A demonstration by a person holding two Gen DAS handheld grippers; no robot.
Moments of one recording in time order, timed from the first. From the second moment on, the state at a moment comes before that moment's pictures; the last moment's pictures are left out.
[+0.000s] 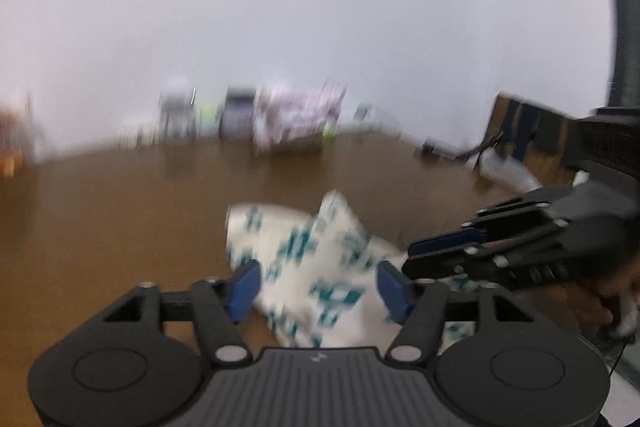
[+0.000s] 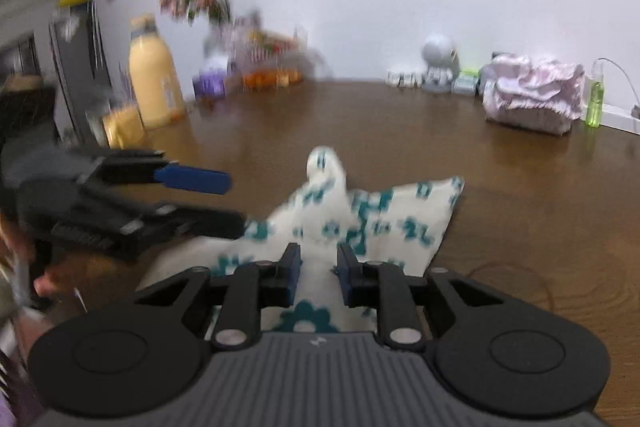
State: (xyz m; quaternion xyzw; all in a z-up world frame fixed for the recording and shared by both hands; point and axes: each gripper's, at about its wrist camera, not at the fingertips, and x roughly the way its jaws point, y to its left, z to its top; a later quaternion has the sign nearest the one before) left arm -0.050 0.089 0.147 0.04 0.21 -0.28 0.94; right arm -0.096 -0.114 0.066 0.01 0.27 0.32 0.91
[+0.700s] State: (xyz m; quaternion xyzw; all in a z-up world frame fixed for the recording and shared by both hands) left arm -0.051 0.119 0.143 0.11 0.21 -0.41 0.88; right arm -0.124 -0.134 0.069 -0.20 0.19 0.45 0.85
